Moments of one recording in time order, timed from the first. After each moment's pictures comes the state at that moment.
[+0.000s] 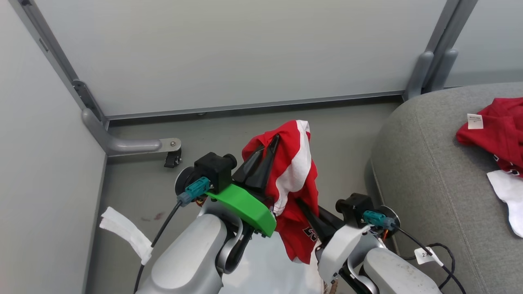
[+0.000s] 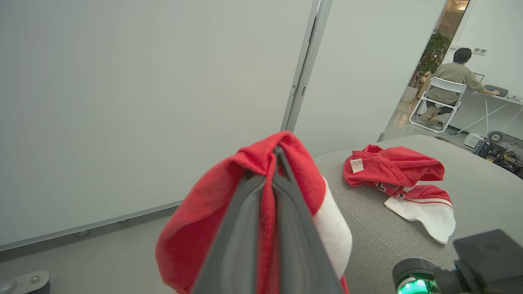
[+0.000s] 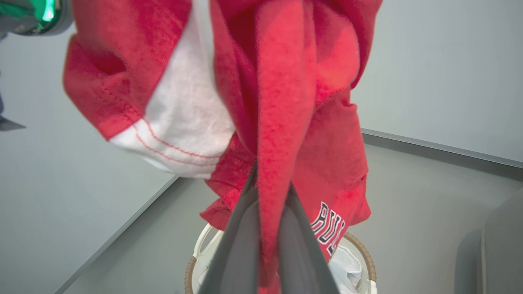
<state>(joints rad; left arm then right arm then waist) -0.51 0.05 -0.71 0.43 -0.62 -0.10 -0.26 -0.42 -0.10 0.68 0.59 0.49 0.13 -0.26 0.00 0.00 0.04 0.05</state>
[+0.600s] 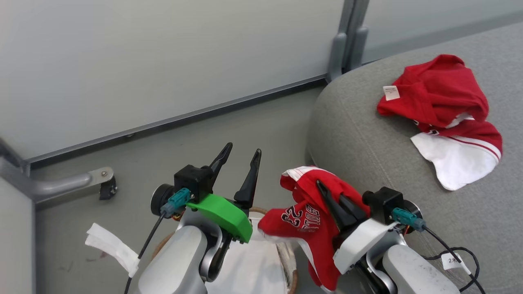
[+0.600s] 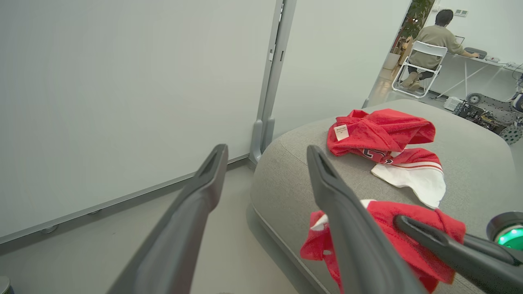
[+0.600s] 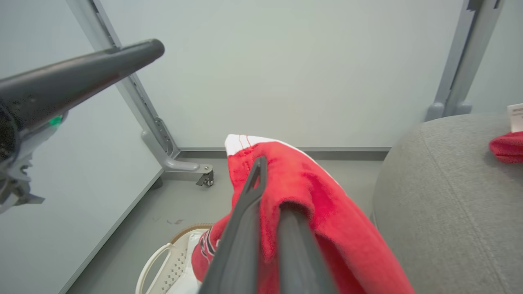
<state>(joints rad) -0.45 0.05 -0.58 0.52 -0.52 -0.10 -0.26 -0.33 -0.13 0.52 0.42 0.44 0.13 -0.26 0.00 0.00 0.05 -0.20</state>
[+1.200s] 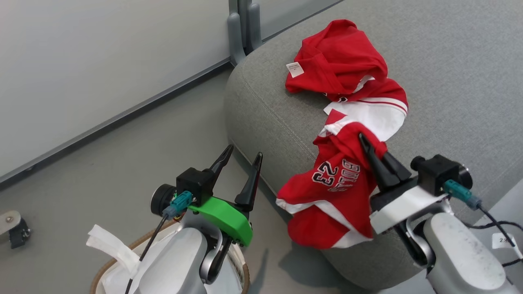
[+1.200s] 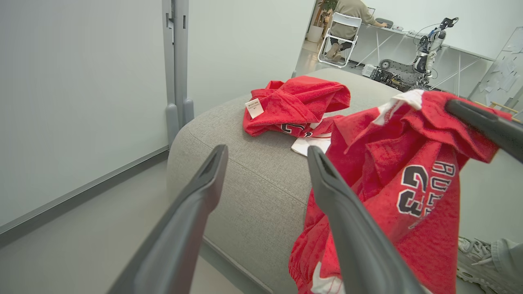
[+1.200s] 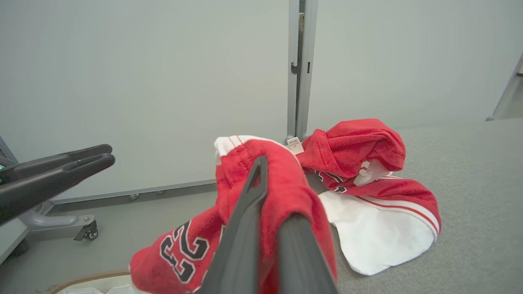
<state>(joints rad) -0.43 0.05 -0.56 0.51 -0.47 -0.12 -0.26 -0.33 -0.20 0.33 0.24 0.35 0.13 -0.26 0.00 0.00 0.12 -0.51</state>
